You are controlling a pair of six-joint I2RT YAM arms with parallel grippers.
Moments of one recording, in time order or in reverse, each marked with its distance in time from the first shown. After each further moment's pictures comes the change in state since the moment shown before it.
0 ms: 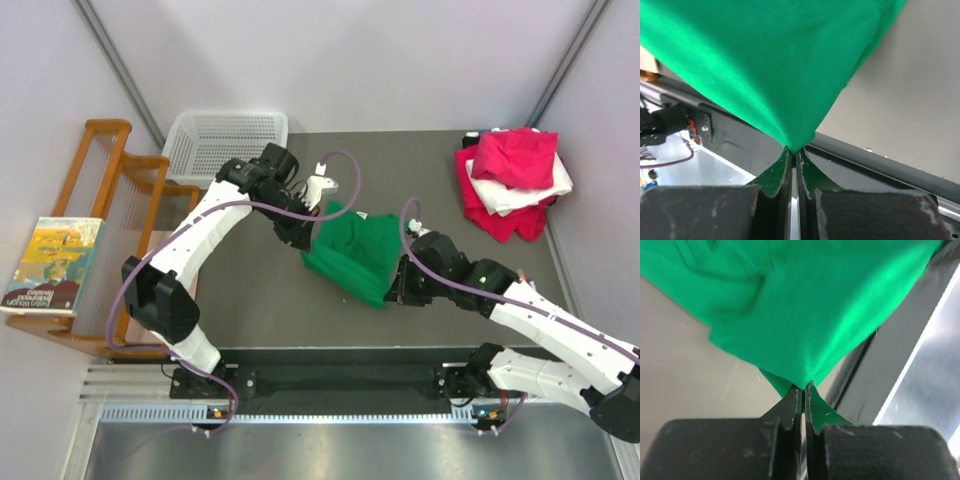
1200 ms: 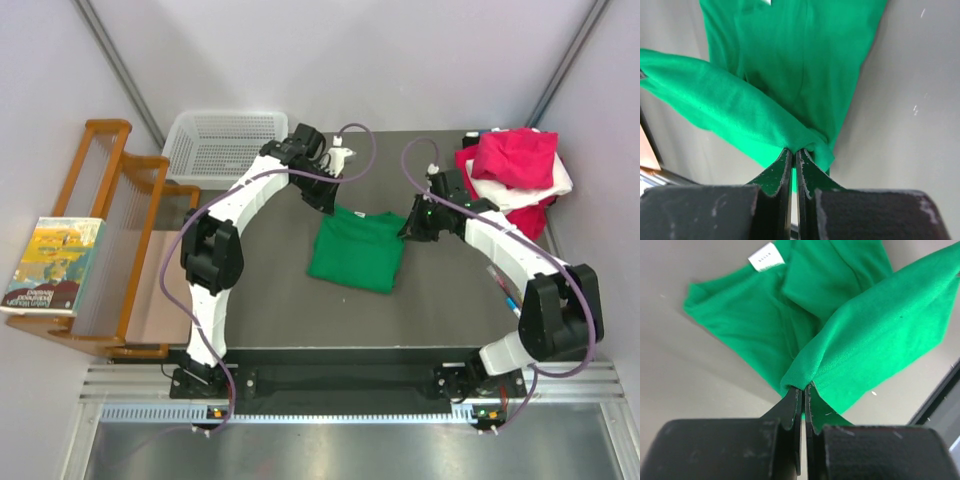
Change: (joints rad) left arm 0.017 0.435 0.320 0.260 -0.109 -0.179; right arm -0.501 0.511 0.212 0.230 -0.169 -0.259
